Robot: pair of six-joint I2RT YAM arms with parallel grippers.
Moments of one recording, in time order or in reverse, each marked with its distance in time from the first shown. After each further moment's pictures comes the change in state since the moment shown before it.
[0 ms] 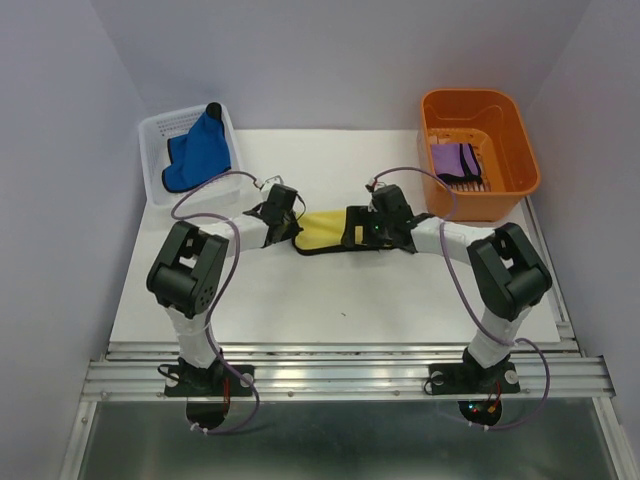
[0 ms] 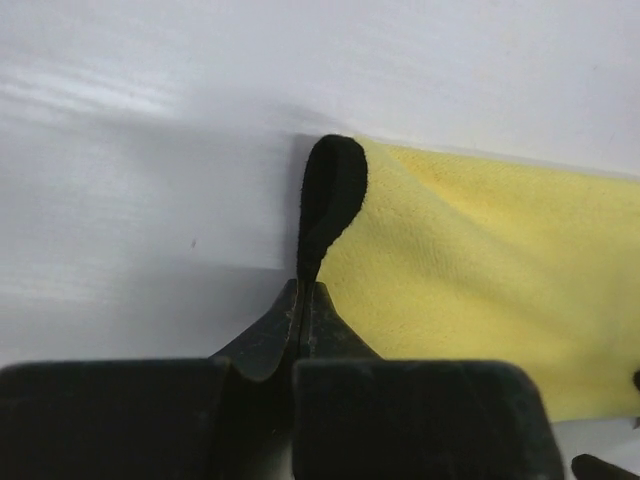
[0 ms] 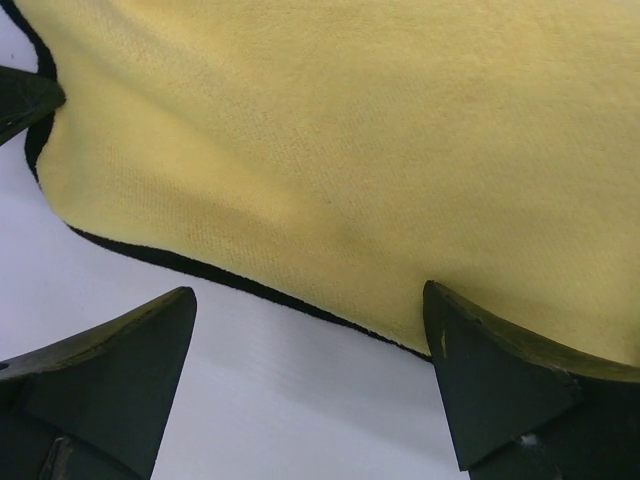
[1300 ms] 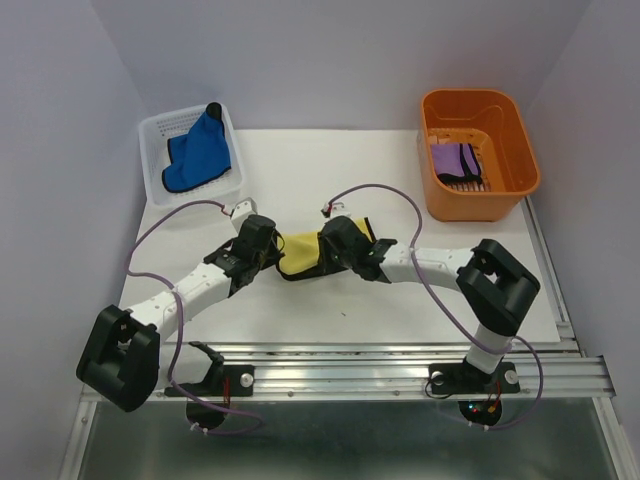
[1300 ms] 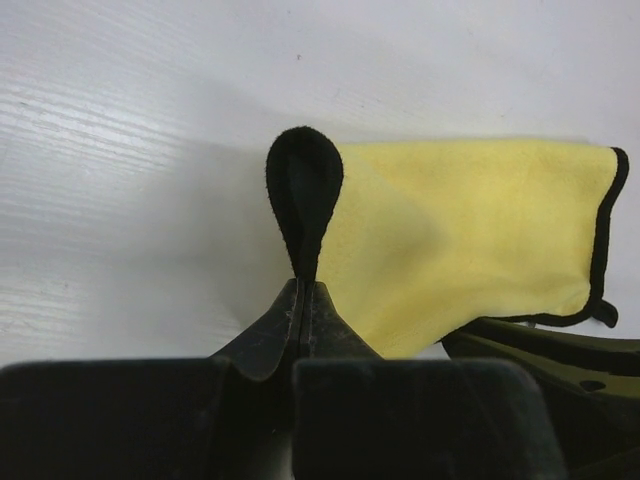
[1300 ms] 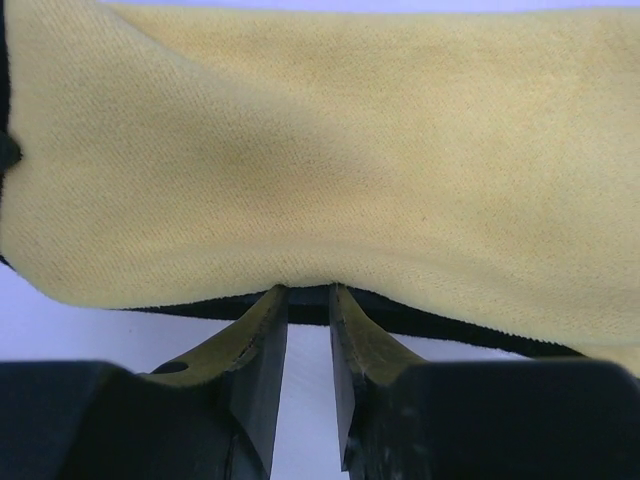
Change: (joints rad) left arm -0.090 -0.641 -0.396 -0.158 -0.133 -0.124; right arm 0.373 -0.043 -0.014 0.001 0.291 0.081
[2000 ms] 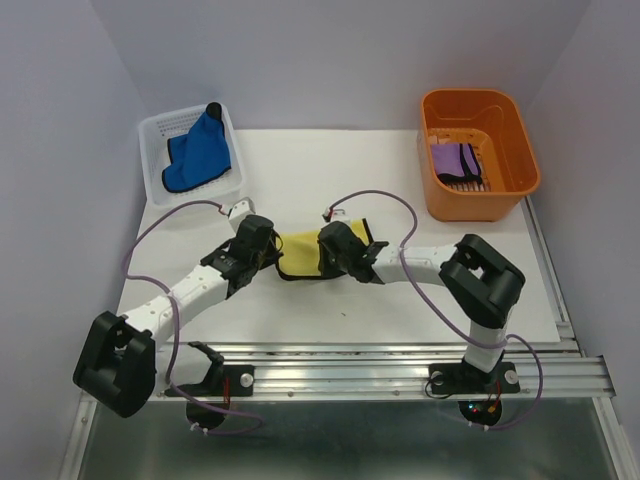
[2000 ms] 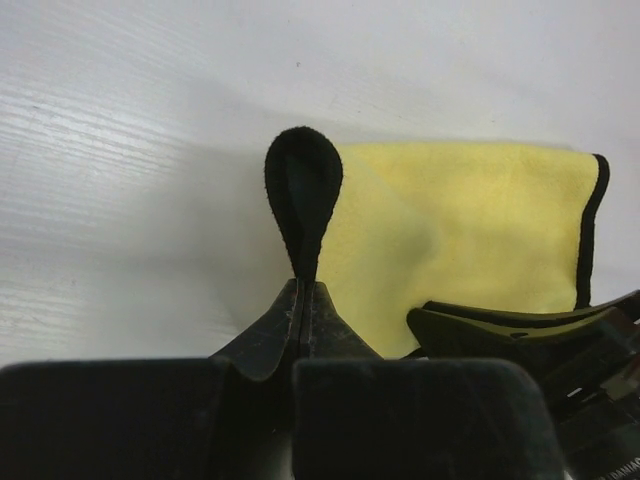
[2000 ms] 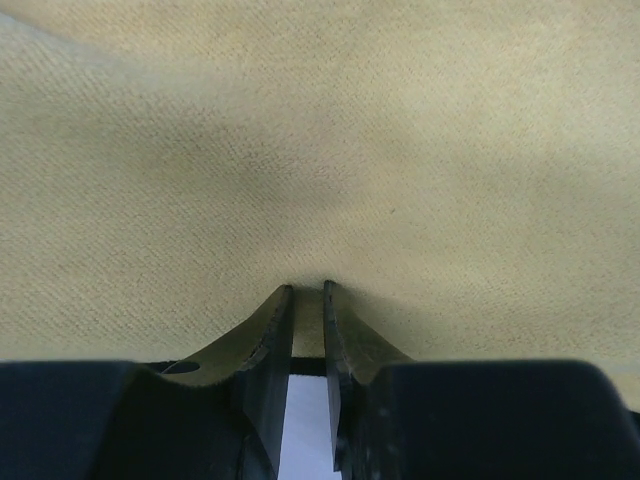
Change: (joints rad) left arm 0.000 -0.027 0.000 -0.016 -0.011 -0.001; right arm 0.000 0.048 0.000 0.025 0.041 0.095
